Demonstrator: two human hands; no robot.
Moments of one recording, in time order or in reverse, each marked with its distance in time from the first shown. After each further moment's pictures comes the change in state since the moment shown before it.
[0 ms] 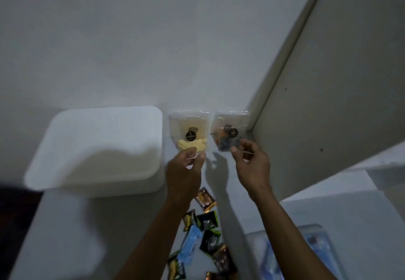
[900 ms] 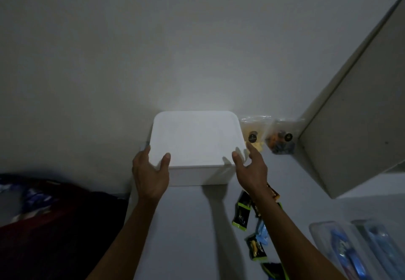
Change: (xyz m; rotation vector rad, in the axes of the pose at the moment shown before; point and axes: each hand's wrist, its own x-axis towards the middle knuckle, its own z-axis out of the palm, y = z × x) left_hand 0.030 -0.096 -0.311 0.214 0.334 0.081; right_hand -0.159 -0.083 0.175 -0.090 -0.028 -0.073
